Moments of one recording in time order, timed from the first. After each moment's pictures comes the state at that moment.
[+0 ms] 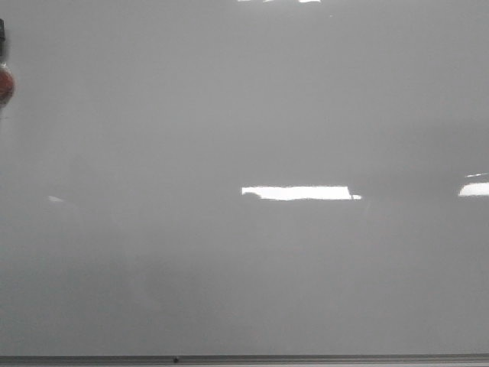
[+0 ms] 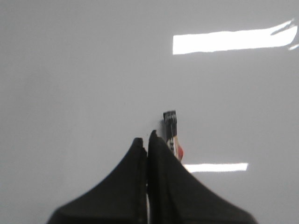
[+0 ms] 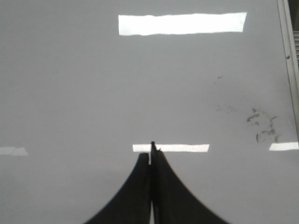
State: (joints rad) left arm -0.02 0.00 -0.22 0.00 0.11 0.05; right arm -0.04 0.01 -0.27 0.03 0.23 0.03
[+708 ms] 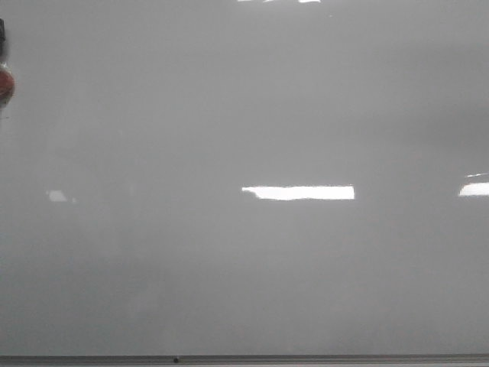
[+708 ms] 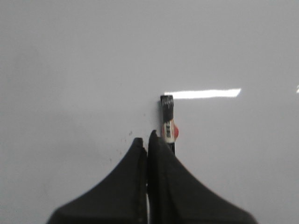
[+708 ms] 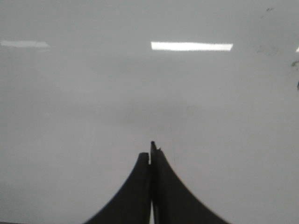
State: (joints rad) left arm -0.02 0.38 -0.68 0.00 0.57 0.05; right arm 0.03 0.47 -0.64 0.04 0.62 0.03
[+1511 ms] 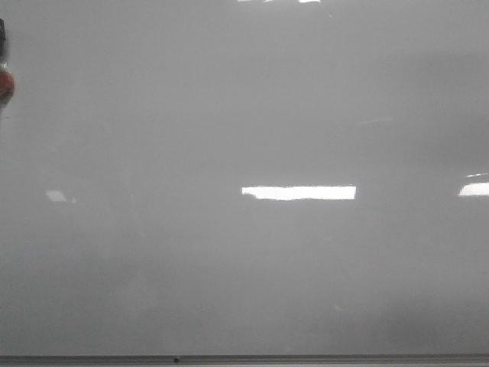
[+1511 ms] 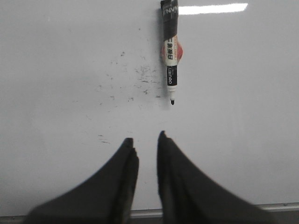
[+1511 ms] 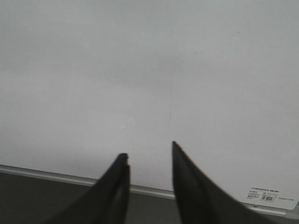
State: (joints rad) left arm -0.02 0.59 -0.68 0.00 0.69 0.05; right arm 0.03 0.61 -0.64 0.04 0.69 -0.08
